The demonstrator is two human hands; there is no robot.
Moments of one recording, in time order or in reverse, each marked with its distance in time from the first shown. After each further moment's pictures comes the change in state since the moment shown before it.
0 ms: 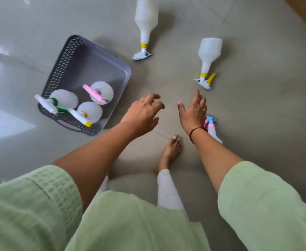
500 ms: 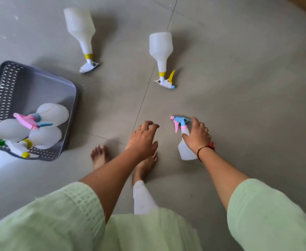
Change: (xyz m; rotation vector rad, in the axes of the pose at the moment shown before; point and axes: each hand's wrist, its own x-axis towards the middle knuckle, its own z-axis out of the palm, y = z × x) left_hand 0.096 0.129 0.121 -0.056 -0.245 -0.196; right_hand 0.050 0.203 -0.034 -0.111 -0.299 0.177
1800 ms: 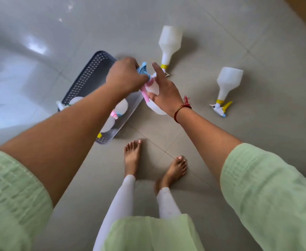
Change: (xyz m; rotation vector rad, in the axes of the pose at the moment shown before) left_hand -0.068 -0.180 -0.258 -0.464 0.471 -0.488; right_hand -0.050 -0.353 0.001 0.127 -0.066 -0.900
